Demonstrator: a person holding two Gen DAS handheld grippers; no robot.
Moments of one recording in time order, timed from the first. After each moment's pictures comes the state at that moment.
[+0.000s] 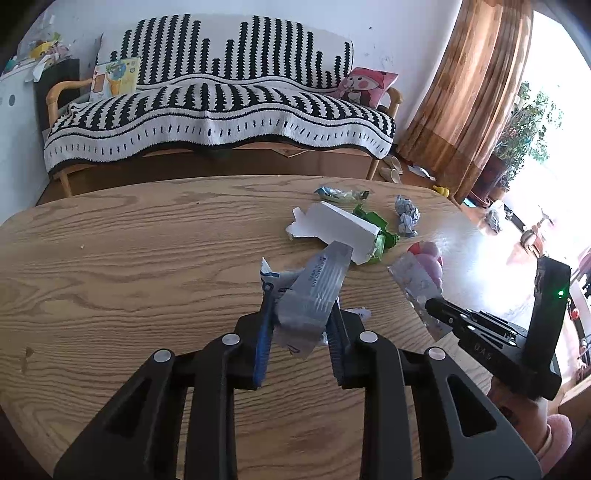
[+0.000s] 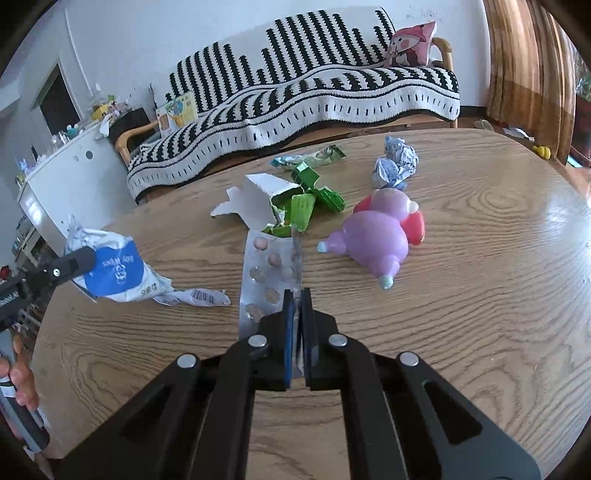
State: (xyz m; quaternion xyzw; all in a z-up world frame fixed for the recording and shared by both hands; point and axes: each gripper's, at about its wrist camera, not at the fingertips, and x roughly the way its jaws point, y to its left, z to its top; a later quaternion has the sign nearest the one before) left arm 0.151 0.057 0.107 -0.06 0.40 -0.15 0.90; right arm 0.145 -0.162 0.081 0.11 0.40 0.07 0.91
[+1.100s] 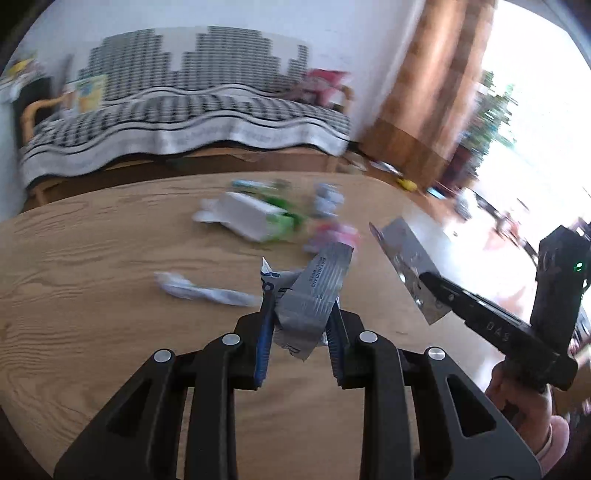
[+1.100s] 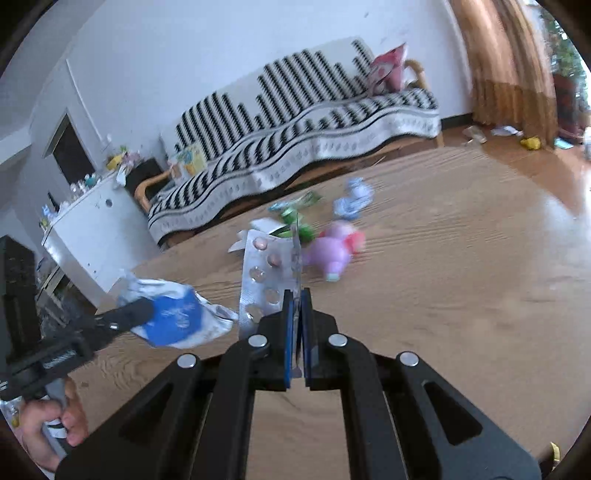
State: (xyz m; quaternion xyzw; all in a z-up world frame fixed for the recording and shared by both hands) left arm 0.074 -0.040 0.129 -0.04 0.38 -0.23 0.89; right arm 0.032 -0.238 0.143 0.17 0.32 0.07 0.93
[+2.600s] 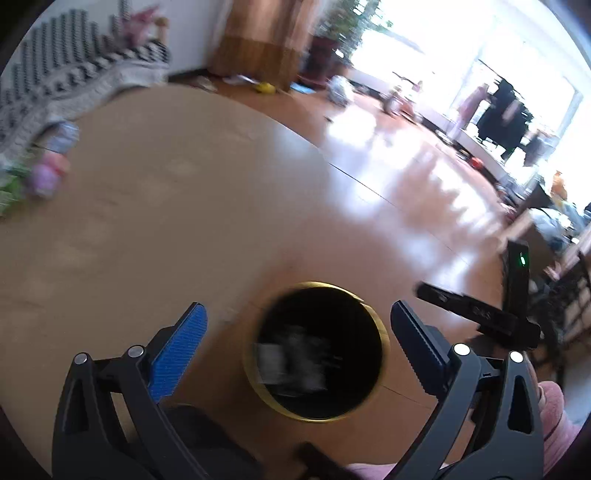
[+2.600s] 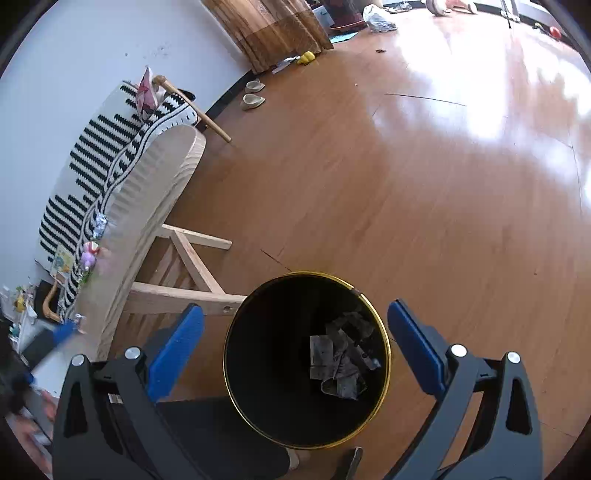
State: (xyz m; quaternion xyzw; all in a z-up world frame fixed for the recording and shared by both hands) left arm -0.052 -0.257 0.082 0.08 0.45 -0.43 0.78; right arm -0.254 -0.480 0.021 0.38 0.38 -0.21 0.81
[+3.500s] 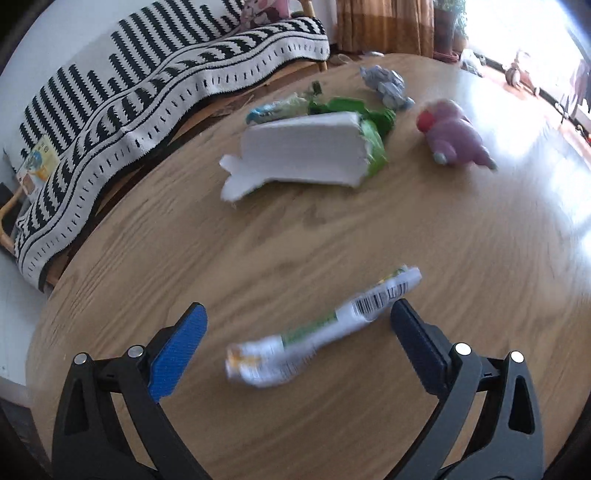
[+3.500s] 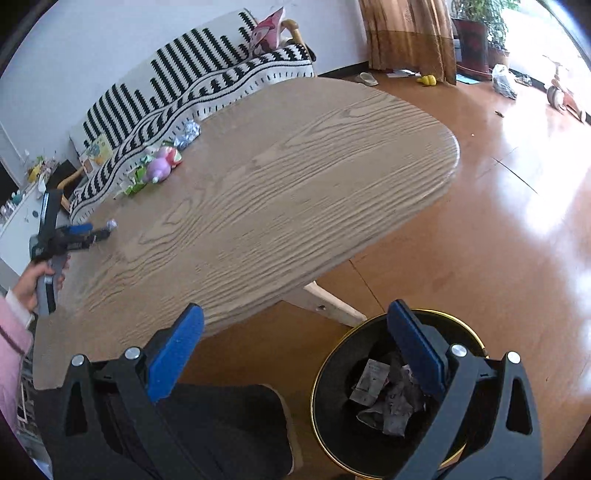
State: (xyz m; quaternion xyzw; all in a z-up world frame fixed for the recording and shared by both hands) left arm 0.221 -0.023 0.030 0.22 0.45 -0.22 0.83; right arm -0.101 -0.340 0.065 0.20 0.42 -0.09 0.88
